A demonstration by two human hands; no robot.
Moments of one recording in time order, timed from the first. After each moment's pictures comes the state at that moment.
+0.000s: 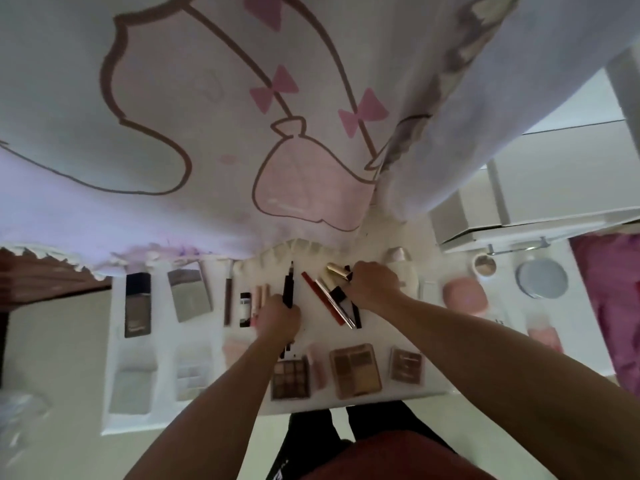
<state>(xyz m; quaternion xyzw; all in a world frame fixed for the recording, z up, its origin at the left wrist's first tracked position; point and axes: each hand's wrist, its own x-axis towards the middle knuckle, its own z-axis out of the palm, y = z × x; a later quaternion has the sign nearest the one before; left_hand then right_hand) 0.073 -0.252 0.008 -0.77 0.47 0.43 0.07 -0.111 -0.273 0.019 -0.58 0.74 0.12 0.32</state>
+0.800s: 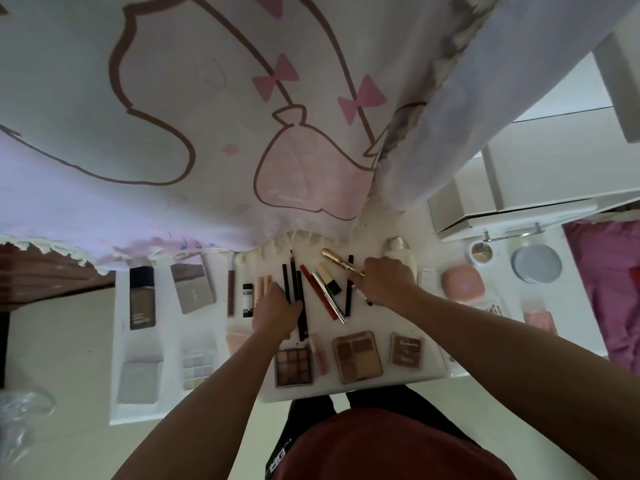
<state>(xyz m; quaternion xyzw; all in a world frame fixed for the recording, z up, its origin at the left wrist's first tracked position) 0.081 -0.247 0.025 -0.75 0.50 0.43 0.08 -0.132 -0.254 0.023 -0.61 0.72 0.14 0.30</state>
